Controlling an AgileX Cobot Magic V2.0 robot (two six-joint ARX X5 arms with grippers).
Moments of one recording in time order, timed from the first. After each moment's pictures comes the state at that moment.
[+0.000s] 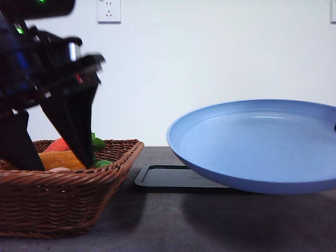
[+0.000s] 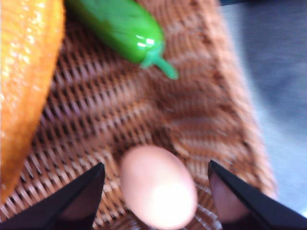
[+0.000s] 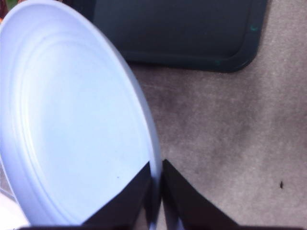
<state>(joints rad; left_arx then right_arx) -0.66 1.32 0.79 -0.59 0.13 -0.42 0.14 0.91 0.63 -0.69 -0.48 0.20</state>
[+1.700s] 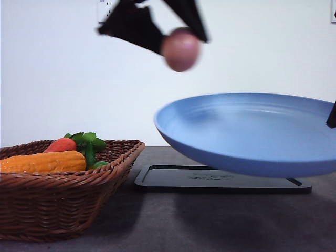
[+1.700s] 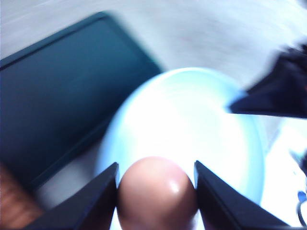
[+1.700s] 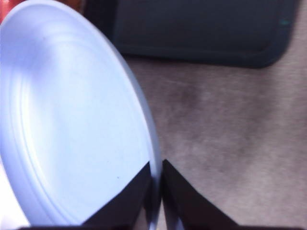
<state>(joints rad) -0.90 1.46 1.23 -0.51 0.20 -0.17 0.14 0.91 0.63 -0.69 -0.57 0.22</state>
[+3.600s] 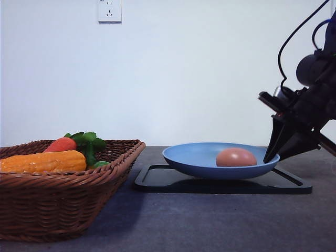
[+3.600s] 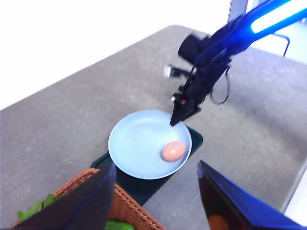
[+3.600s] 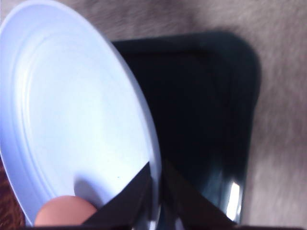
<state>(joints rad) -0.99 0.80 1.23 -0.76 -0.19 0.00 0.04 1.87 1.20 -0.53 -0.64 0.24</state>
